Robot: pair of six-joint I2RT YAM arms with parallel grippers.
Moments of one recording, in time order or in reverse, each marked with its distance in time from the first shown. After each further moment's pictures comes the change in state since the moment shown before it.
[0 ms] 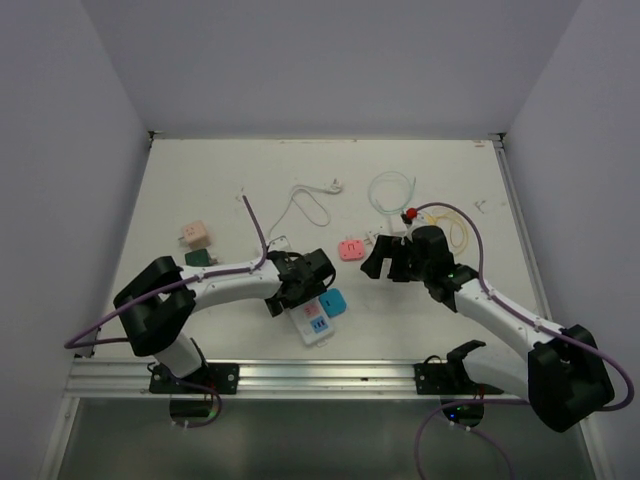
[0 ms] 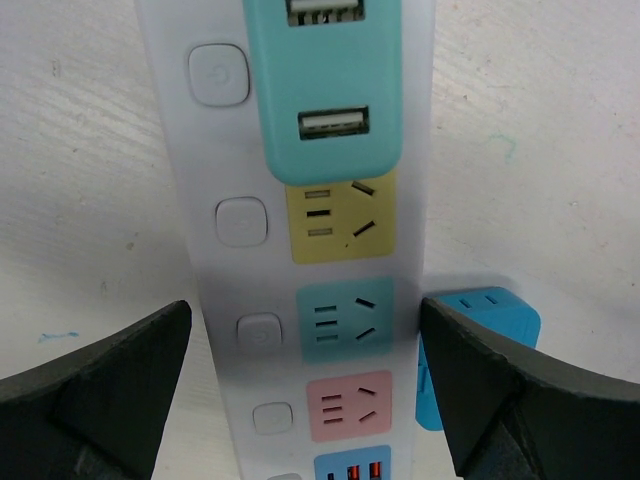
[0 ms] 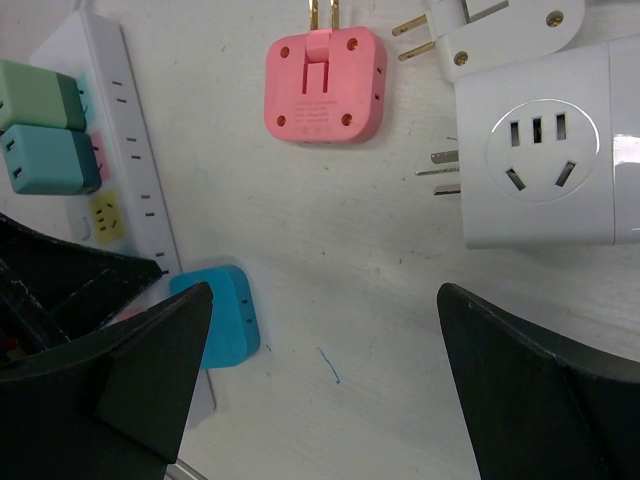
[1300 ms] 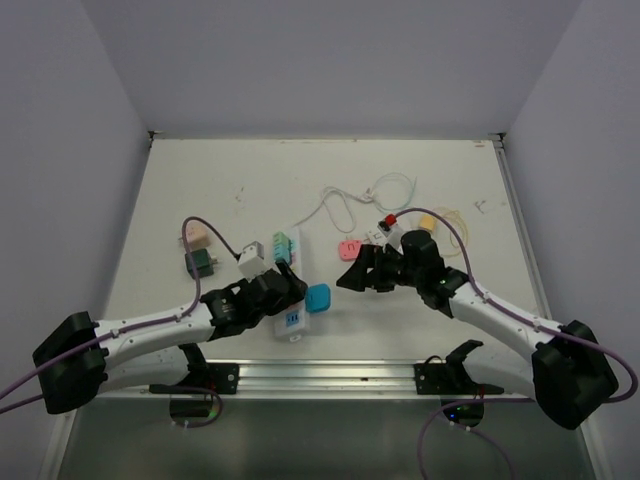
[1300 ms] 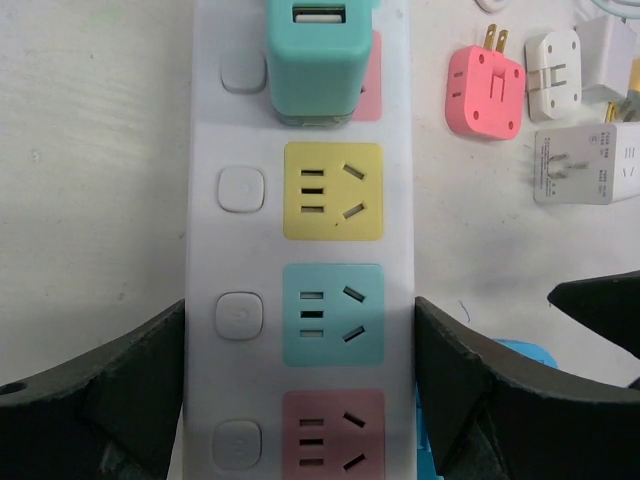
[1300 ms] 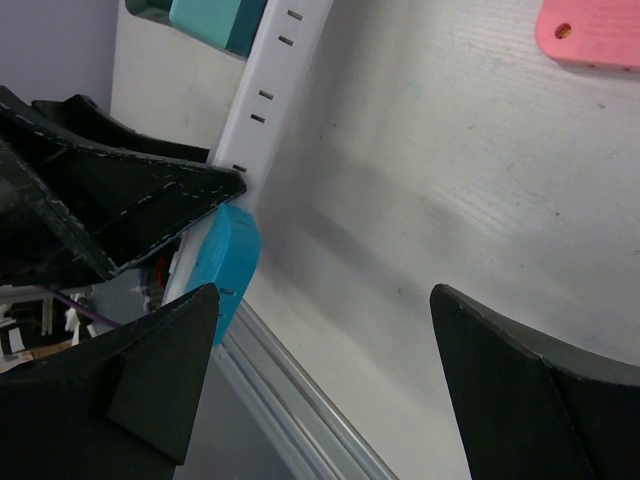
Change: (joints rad) left arm -0.013 -0.519 -0.437 0.466 -0.068 0.174; right arm 0.109 0.000 -0.017 0.114 -0.291 0.143
